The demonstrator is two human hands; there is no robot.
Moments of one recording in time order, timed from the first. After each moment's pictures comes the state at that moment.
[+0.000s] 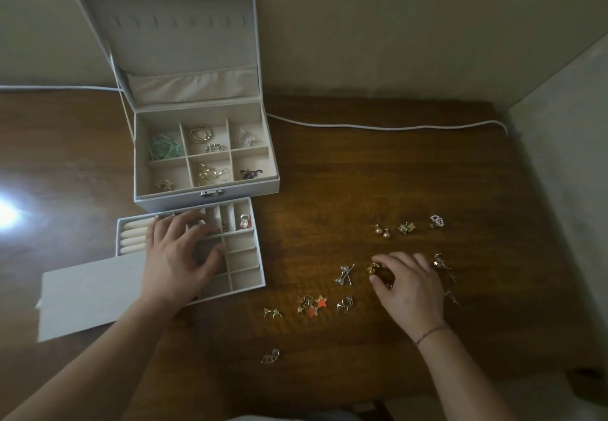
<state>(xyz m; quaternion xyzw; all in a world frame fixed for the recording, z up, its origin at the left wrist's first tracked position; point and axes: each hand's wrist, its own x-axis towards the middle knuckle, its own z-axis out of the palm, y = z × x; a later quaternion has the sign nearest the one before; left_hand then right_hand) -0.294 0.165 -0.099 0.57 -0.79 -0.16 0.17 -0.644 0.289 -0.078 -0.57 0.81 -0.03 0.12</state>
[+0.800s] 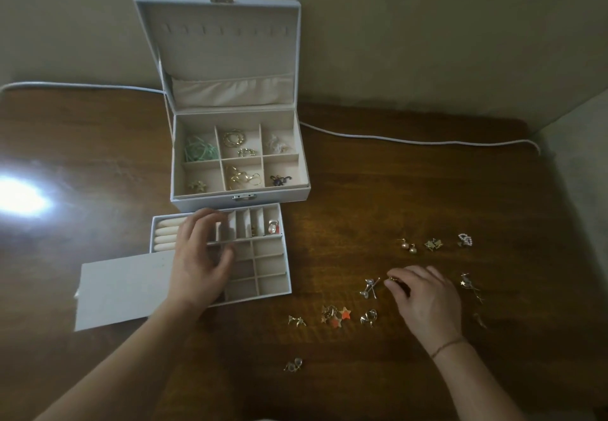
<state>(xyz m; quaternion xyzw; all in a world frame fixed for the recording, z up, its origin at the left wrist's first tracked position) -0.290 0.171 -0.089 0.59 -0.69 -0.27 0.32 -0.633 0.277 -0.080 -0.59 0.80 -0.02 0.11</state>
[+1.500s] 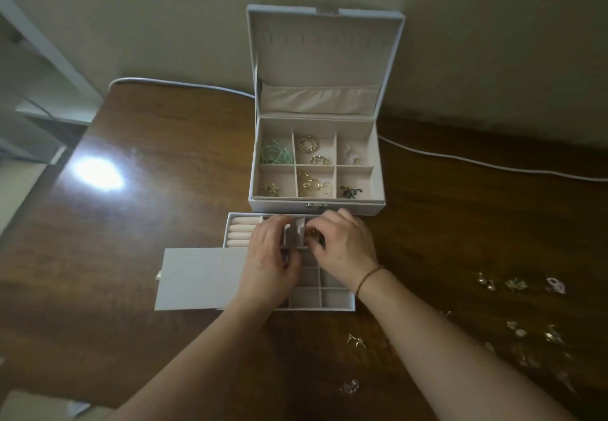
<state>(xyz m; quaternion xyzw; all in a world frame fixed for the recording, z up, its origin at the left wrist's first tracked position) -0.286 0.166 -0.098 0.60 -0.68 -0.24 0.33 -0.442 0.133 -0.073 -0.78 0.58 -0.13 0.18</state>
